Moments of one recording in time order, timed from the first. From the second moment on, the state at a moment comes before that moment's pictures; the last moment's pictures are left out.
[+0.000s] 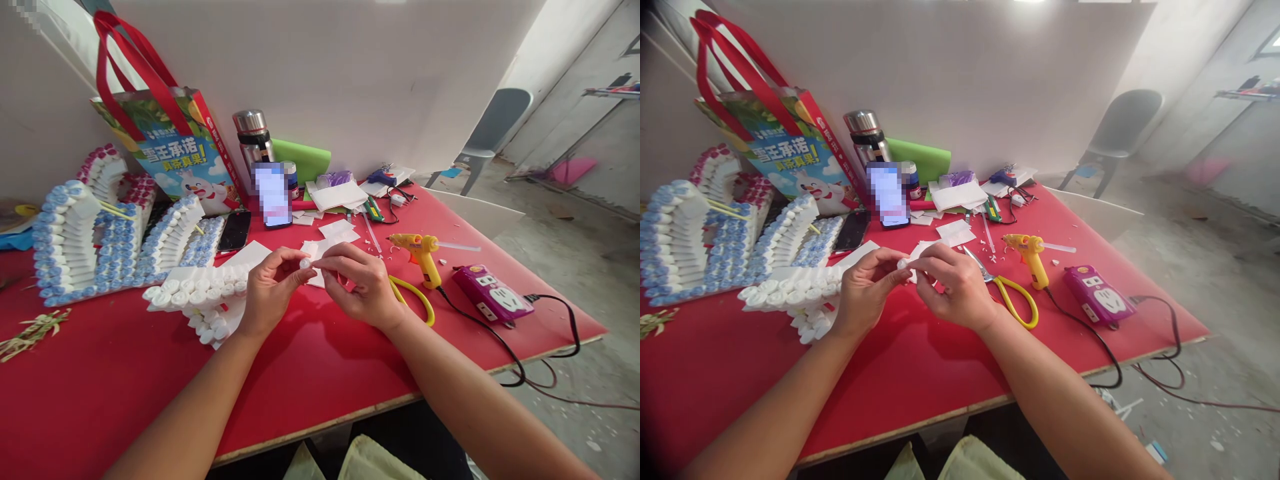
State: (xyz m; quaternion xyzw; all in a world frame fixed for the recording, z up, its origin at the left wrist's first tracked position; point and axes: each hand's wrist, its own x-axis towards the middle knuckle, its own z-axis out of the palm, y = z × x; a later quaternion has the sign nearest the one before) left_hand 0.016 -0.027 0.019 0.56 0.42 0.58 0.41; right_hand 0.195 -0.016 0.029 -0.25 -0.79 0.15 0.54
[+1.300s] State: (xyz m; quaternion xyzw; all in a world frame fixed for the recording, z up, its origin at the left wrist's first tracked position) left_hand 0.020 -0.022 0.017 0.43 0.34 0.57 0.62; right_hand 0.188 -0.008 0.032 -0.30 -0.50 0.64 0.50
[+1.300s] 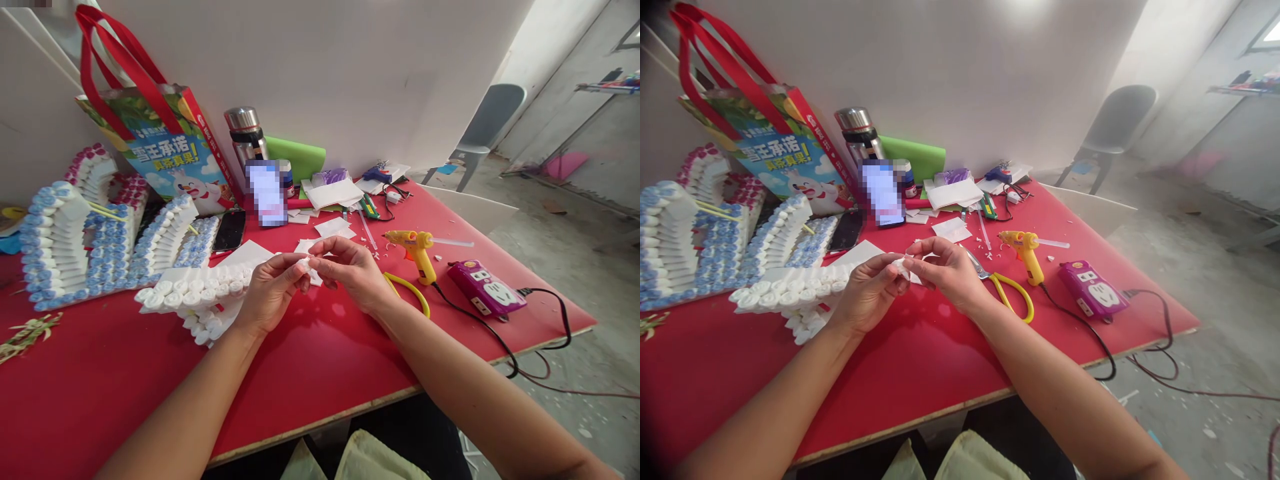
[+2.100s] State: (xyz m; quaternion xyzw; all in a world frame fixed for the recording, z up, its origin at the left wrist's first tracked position) left_hand 0.017 -0.020 0.020 0.43 0.36 0.58 0.59; right_hand 0.189 -0.015 0.037 -0.28 -0.60 0.53 0.53
